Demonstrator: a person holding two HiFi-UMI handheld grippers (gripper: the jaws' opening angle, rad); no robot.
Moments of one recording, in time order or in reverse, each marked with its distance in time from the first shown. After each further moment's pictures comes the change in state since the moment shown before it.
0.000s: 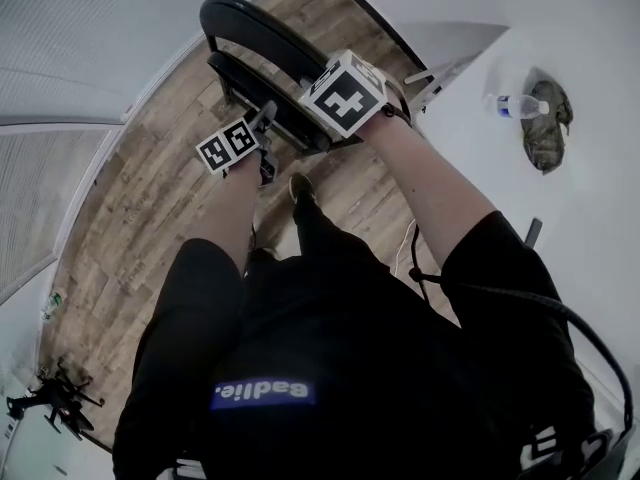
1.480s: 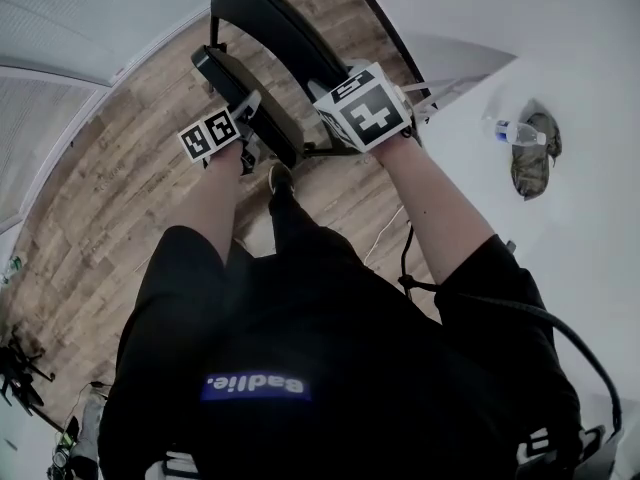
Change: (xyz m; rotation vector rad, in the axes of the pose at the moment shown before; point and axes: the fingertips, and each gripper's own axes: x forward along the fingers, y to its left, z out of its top) left arm -0.024 0.057 -0.001 -0.094 -0.082 -0.026; right arm 0.009 0.042 0.000 0.022 -0.020 0.048
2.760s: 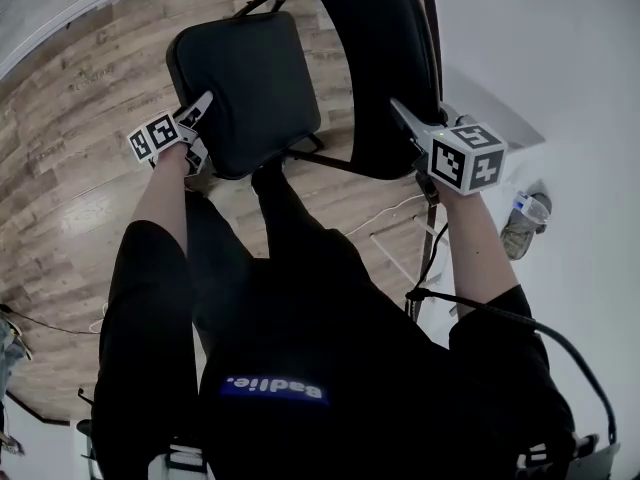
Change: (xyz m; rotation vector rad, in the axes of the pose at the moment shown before) left arm -0.165 0.305 -0.054 -0.320 -0.193 0.030; right arm 0.086 0.083 -0.011 0.098 -0.023 0.156
